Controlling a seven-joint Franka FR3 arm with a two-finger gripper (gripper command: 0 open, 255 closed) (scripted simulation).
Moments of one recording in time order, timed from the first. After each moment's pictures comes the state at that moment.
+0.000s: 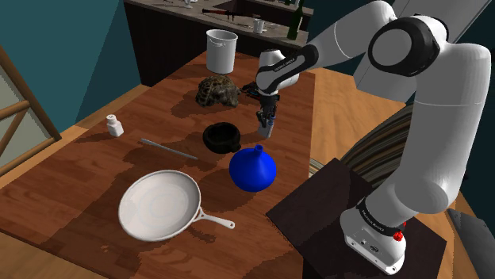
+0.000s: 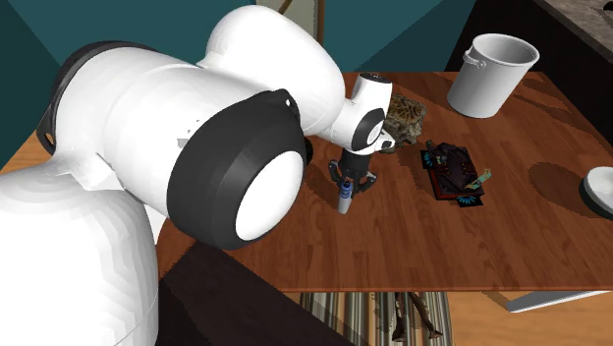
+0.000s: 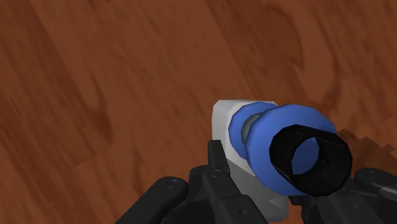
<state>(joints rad) -0.01 0.49 -0.06 -1.90 -0.04 2.18 -0.16</state>
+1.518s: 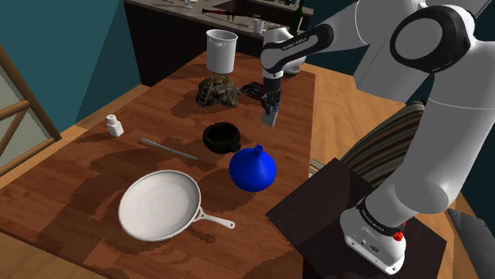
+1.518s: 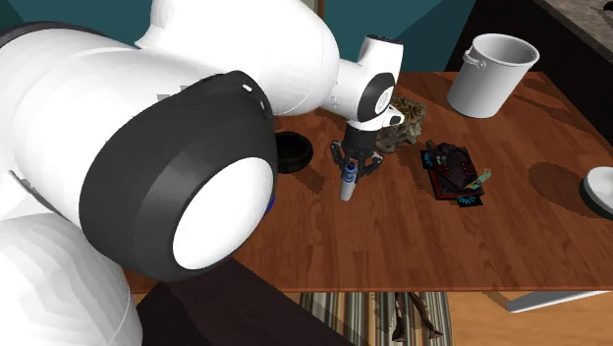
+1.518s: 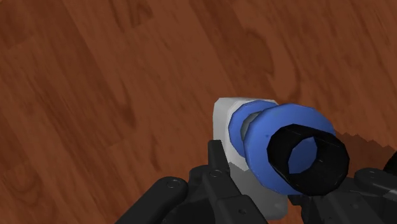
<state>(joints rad) -0.01 0.37 -0.06 -1.87 -0.05 2.02 -0.16</state>
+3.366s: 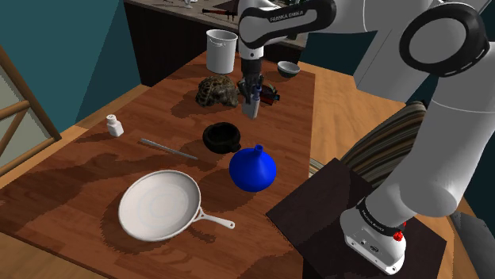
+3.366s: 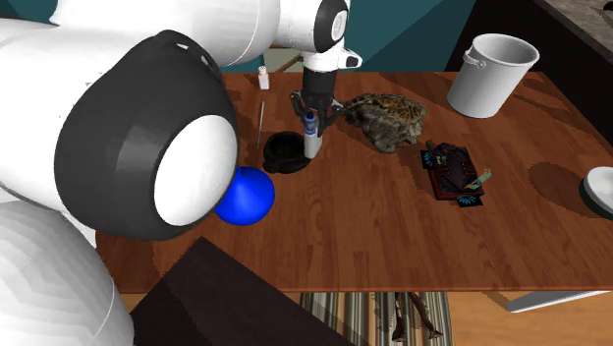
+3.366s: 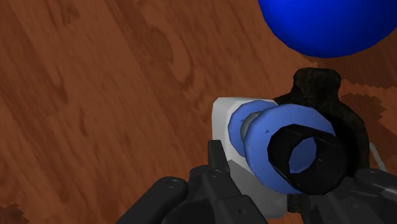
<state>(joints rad) 0.13 0.34 0.02 -1.67 -0.02 1.78 0.03</state>
